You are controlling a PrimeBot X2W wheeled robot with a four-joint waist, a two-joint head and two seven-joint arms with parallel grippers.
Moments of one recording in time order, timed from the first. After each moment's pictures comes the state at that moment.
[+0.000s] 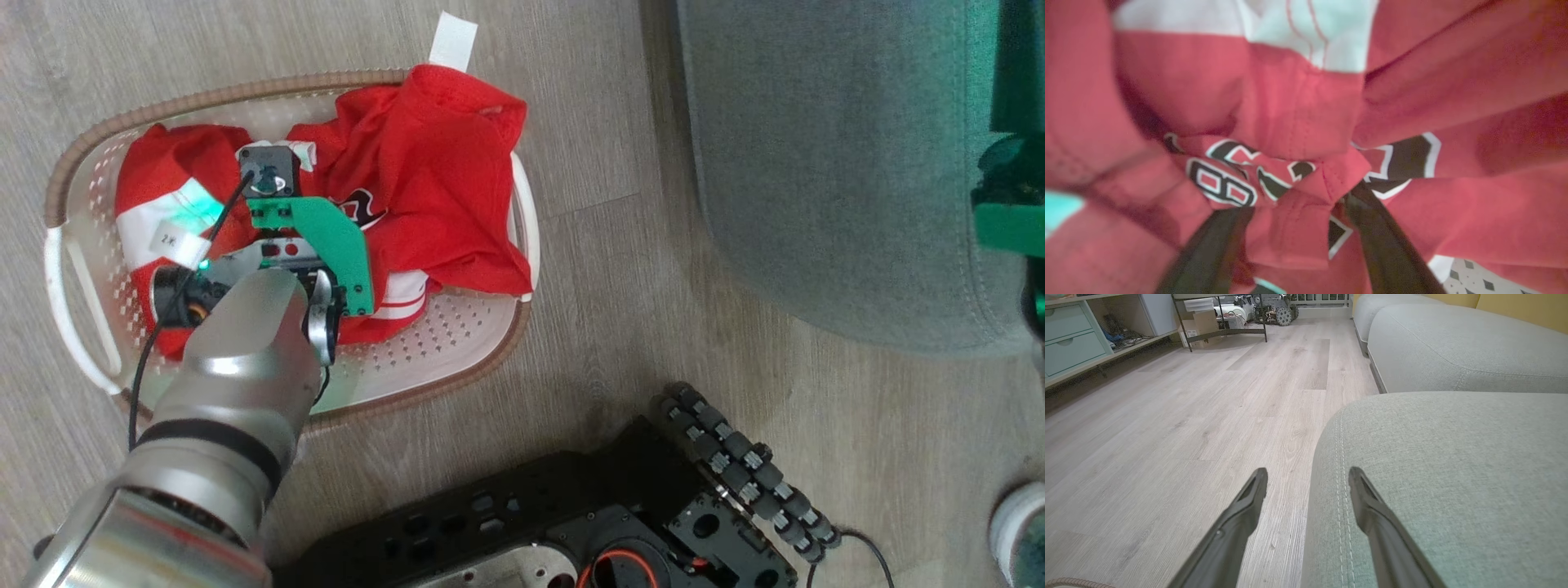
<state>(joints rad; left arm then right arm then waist) -0.96 0.04 -0.68 1.28 -0.63 0.22 0.06 -0.52 -0.42 0.10 -0.14 0.58 0.13 -0.26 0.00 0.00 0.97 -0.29</state>
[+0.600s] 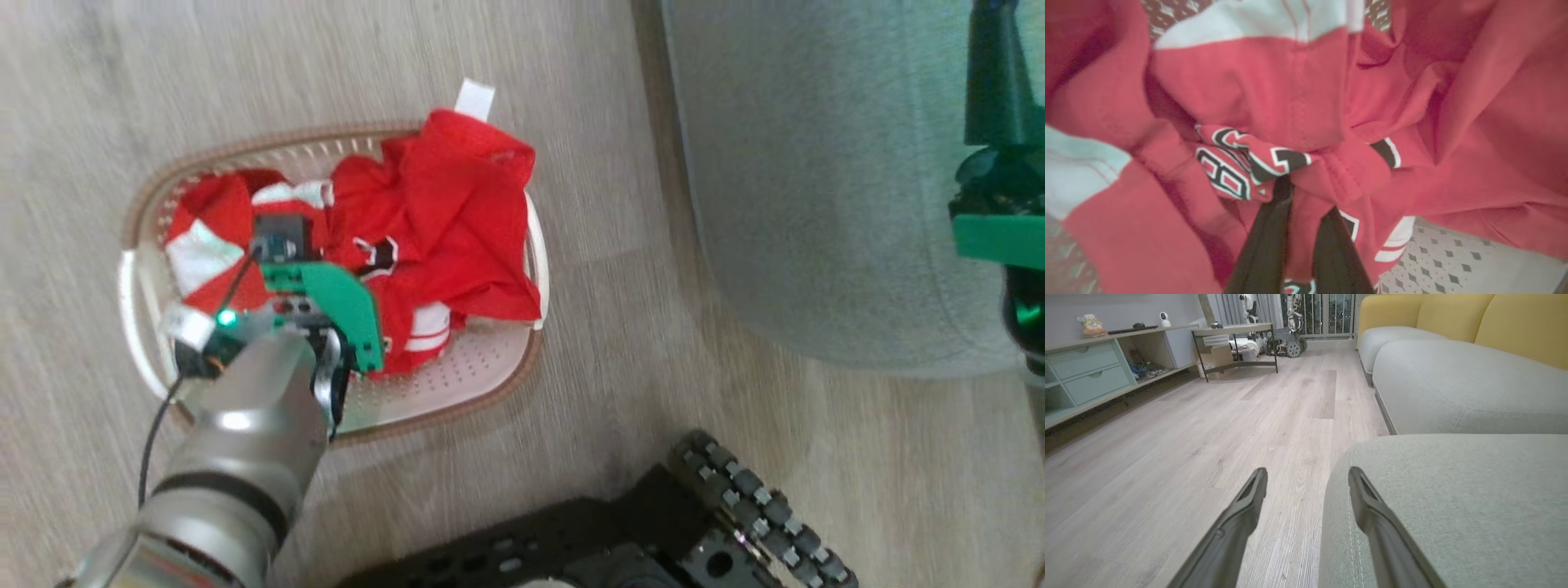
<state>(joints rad) -0.87 0.04 -0.73 1.28 -0.70 0.15 -0.09 -0.52 -0.42 0.13 -0.12 0.57 0.13 -0.26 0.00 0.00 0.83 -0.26</state>
